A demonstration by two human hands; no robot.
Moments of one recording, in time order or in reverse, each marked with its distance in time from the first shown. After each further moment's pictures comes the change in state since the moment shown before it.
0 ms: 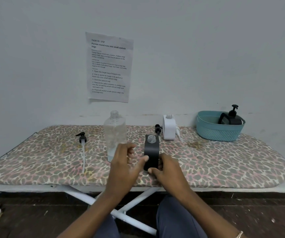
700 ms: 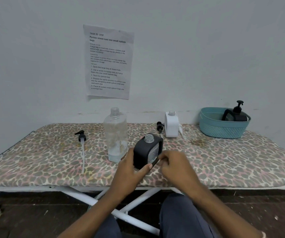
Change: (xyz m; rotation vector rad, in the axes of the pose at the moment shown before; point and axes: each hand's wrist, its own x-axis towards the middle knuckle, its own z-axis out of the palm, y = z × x) left_hand -0.005 -0.031 0.015 -0.098 -0.295 -0.233; right_hand 0.008 -0.022 -0.019 -0.177 -0.022 0.024
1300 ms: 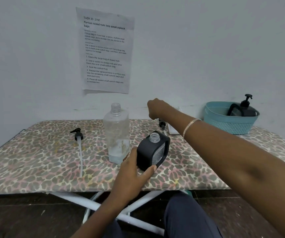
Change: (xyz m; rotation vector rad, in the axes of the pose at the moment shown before) left_hand 0.003 -0.009 -0.004 -0.038 -0.050 -0.011; right_hand 0.241 -0.050 0.004 -0.650 -0.138 -0.129
